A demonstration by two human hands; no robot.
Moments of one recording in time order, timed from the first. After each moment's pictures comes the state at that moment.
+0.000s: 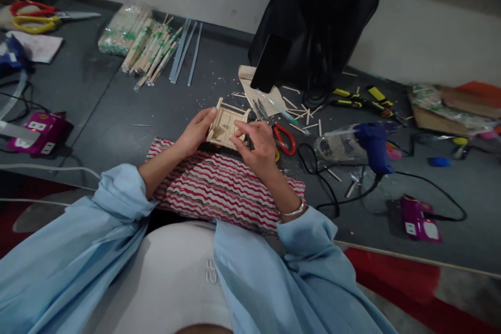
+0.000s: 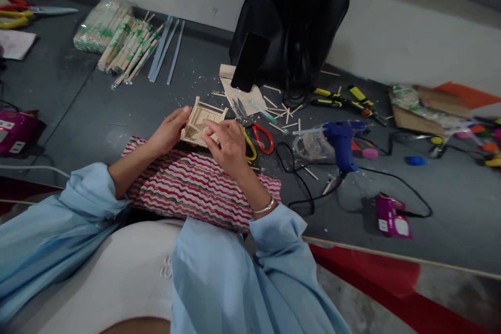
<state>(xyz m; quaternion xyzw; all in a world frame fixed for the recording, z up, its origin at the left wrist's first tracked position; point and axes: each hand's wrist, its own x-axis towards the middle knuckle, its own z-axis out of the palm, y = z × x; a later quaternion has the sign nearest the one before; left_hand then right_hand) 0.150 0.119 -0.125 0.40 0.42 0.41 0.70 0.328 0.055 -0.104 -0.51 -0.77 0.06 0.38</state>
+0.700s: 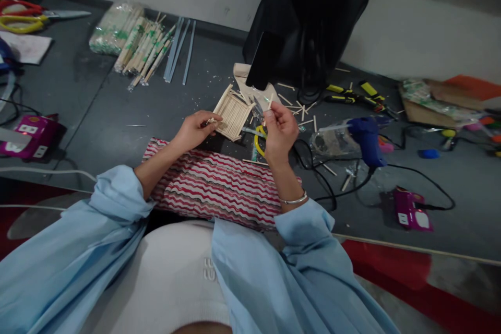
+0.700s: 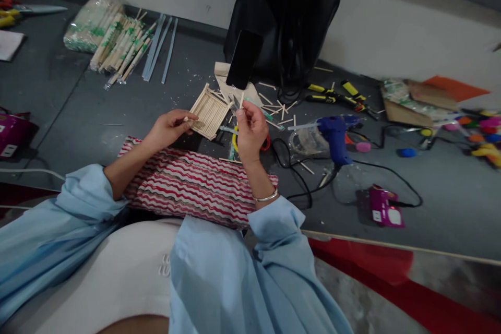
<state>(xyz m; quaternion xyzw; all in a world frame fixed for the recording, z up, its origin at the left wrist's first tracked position) 0.138 0.130 -0.140 0.60 0.41 0.41 0.55 0.370 0.096 -0.143 -0.59 -0.50 0.15 0.61</state>
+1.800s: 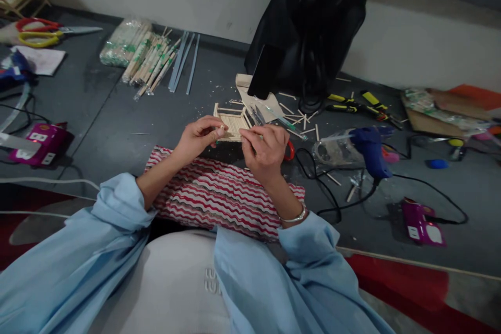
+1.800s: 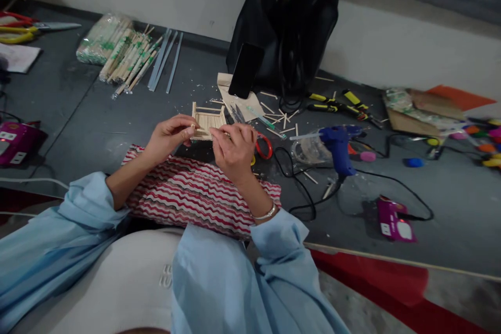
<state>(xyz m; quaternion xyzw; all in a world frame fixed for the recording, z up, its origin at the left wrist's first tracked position) 0.140 0.118 -0.120 0.59 0.30 0.48 0.57 0.335 0.055 -0.101 -0.52 -0.75 -0.15 0.38</state>
